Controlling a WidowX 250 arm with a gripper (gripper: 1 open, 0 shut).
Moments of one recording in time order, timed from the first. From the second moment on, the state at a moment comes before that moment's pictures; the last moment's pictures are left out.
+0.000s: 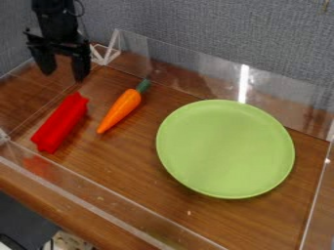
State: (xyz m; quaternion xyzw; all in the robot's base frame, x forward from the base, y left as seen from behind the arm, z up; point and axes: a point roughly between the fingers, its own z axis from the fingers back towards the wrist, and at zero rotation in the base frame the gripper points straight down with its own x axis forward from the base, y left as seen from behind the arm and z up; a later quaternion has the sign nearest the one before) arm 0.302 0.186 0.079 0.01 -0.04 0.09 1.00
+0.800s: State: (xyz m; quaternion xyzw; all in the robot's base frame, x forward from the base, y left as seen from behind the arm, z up) arm 0.307 0.161 0.077 0.01 -0.03 0.06 1.00
